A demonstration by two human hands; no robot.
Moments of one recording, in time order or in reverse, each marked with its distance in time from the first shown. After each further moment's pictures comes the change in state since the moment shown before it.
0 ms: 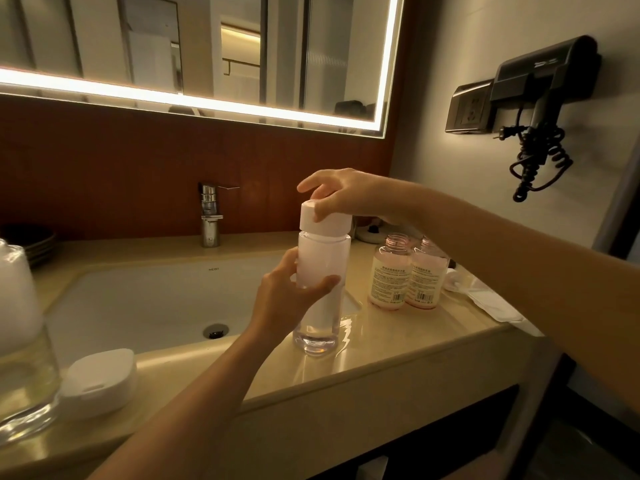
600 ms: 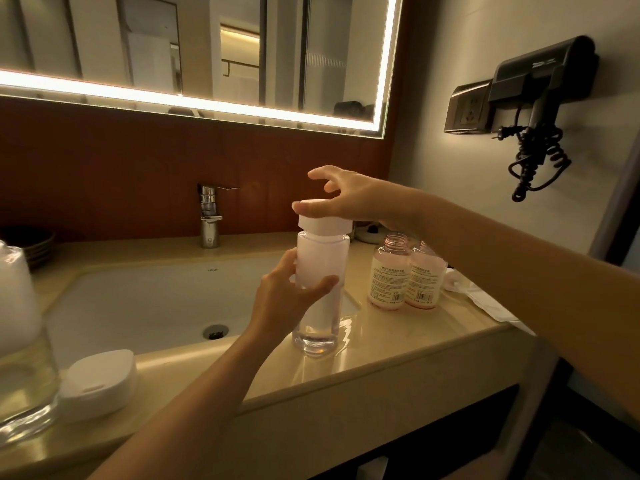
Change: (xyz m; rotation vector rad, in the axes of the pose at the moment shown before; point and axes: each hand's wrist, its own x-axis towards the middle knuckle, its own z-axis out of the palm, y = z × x) left_hand 0.000 0.001 0.001 0.013 0.010 0.001; right_hand -0.004 0.002 0.003 0.022 0.051 0.054
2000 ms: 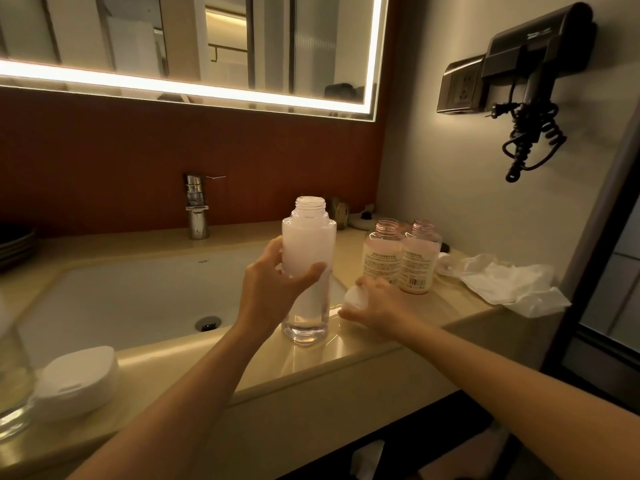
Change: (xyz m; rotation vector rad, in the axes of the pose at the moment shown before) left_hand 0.004 -0.010 0.007 0.005 0.099 0.114; right_hand -0.032 0.147 0.124 -0.143 0.143 0.305
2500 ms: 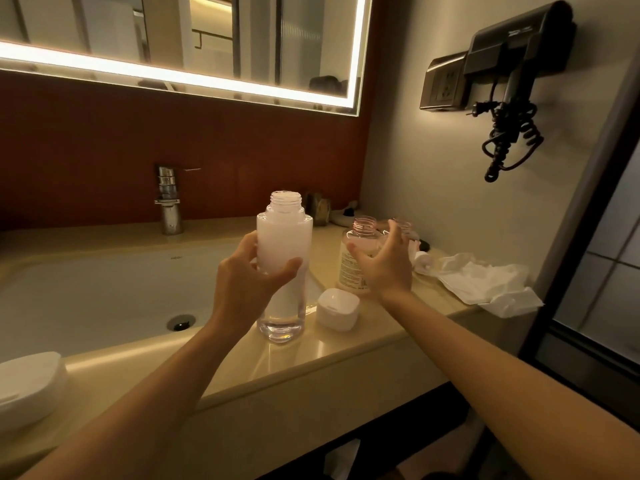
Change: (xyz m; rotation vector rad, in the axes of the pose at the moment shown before) left_hand 0.007 -0.002 0.015 0.054 0.064 0.063; right_hand 0.031 0.015 -0.034 0.359 0.554 0.143
